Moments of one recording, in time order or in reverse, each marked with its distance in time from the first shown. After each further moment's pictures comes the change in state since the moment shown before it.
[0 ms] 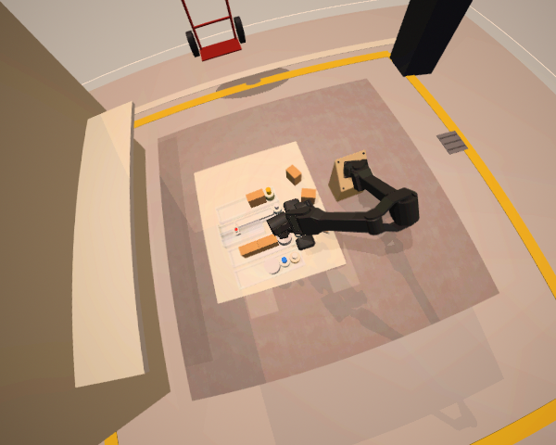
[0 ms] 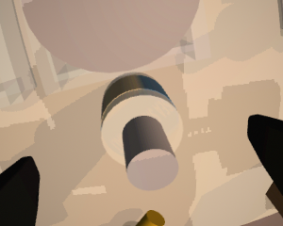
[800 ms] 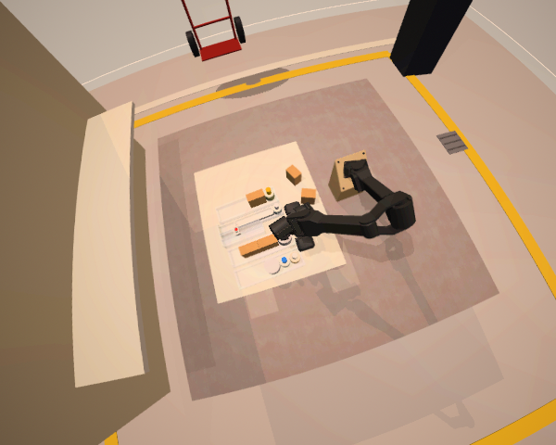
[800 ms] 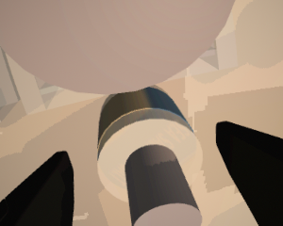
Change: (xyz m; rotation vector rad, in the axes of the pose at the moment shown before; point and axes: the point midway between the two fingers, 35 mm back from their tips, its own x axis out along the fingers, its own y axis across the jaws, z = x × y) arm 0.027 0.000 -0.002 0.004 0.007 0.003
